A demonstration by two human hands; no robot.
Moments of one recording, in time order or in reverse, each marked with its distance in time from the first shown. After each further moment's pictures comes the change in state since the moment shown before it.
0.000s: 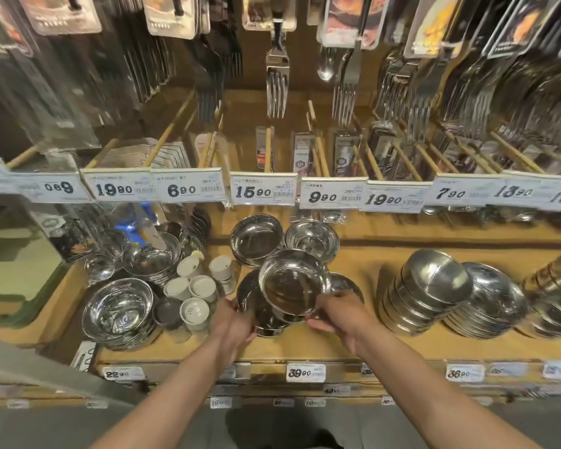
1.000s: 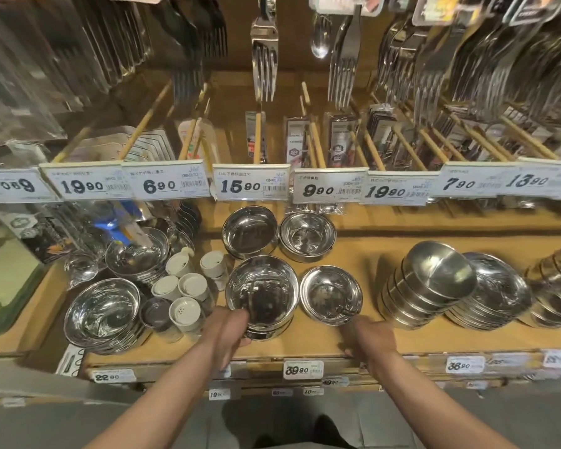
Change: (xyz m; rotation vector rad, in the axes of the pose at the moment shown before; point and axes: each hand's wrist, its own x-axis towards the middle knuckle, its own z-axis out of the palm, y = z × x) left_hand 0.008 0.002 0.003 0.059 -0.049 -0.169; right_hand 0.053 0.067 -0.065 -0.092 0.407 0.042
